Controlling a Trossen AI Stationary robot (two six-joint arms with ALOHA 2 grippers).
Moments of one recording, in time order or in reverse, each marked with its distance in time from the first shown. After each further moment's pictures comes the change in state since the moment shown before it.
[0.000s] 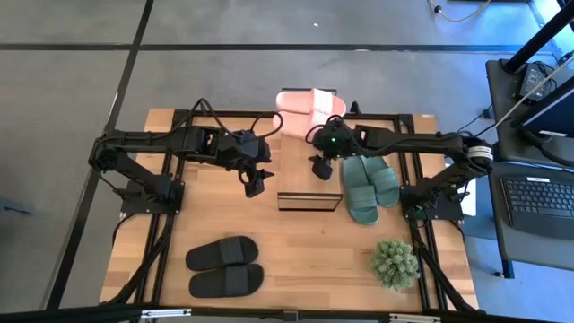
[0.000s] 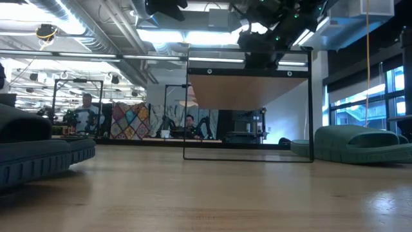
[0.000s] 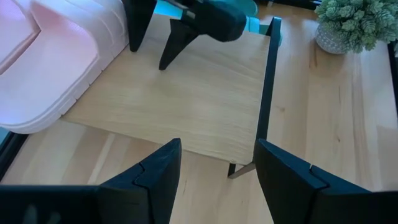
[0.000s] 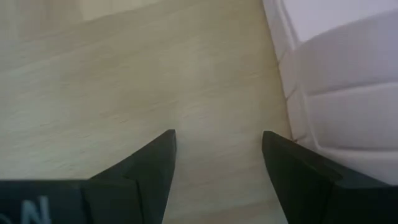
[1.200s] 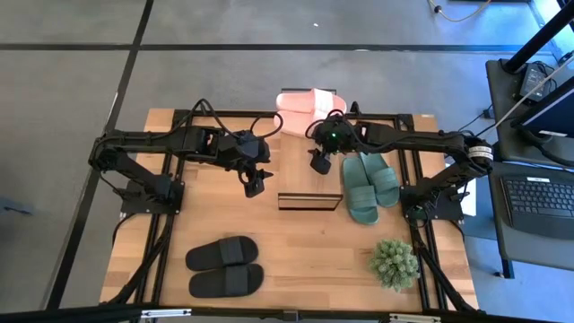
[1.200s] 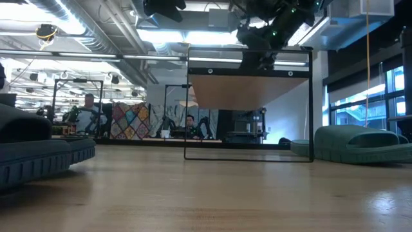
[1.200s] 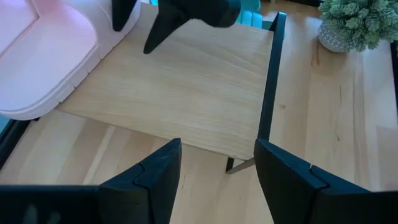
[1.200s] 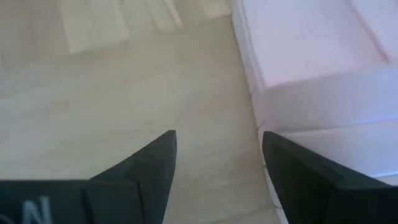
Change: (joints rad) left arm 0.000 0.000 0.000 -0.015 0.000 -0.024; right arm -0.005 -0.008 0.067 -0.030 0.053 -0.024
